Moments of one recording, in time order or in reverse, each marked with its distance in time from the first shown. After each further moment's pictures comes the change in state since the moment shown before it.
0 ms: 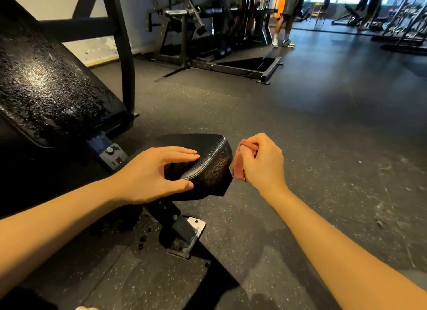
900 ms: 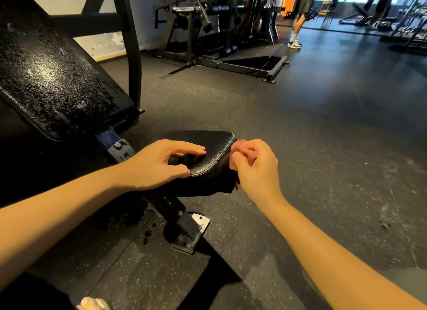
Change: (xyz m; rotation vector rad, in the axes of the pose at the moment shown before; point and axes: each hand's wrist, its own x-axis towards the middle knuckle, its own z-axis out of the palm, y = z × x) left_hand 0.004 -0.009 -0.011 -0.186 -0.130 -0.051; right_hand -0.037 -0.025 0.010 0.275 -0.062 -0.007
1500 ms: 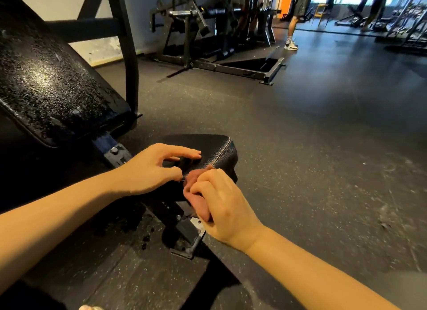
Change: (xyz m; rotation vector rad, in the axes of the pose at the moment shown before) left_hand 0.000 0.004 0.000 -0.103 -0.004 -0.030; right_hand -0.049 -0.020 0.017 -0.174 -0.304 -0.746
